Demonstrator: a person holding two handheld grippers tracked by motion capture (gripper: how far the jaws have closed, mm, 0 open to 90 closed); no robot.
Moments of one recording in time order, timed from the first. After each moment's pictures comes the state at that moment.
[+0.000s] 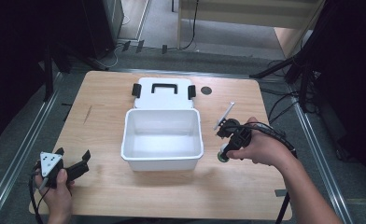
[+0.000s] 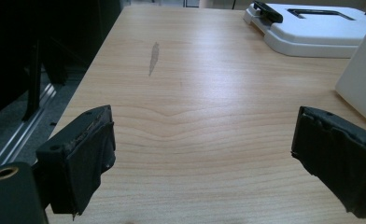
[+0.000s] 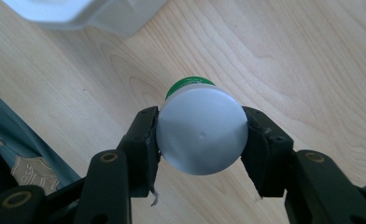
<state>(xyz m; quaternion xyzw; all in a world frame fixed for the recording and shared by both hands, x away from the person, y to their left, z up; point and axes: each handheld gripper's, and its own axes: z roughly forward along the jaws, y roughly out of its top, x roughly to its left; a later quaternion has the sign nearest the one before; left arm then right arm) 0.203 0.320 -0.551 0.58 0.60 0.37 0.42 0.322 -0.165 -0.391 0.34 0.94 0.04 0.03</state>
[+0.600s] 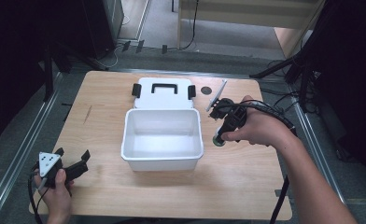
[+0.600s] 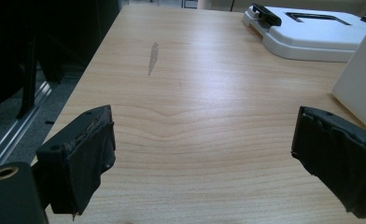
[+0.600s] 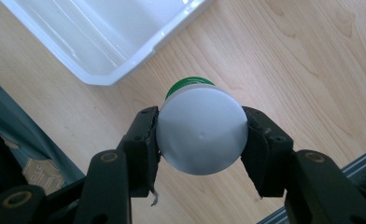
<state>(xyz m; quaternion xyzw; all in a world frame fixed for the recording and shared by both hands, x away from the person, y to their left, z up) 0.203 0.323 -0.551 0.57 0.60 0.36 0.43 0.337 -0.138 -0.335 0.31 0.95 0.04 0.05</state>
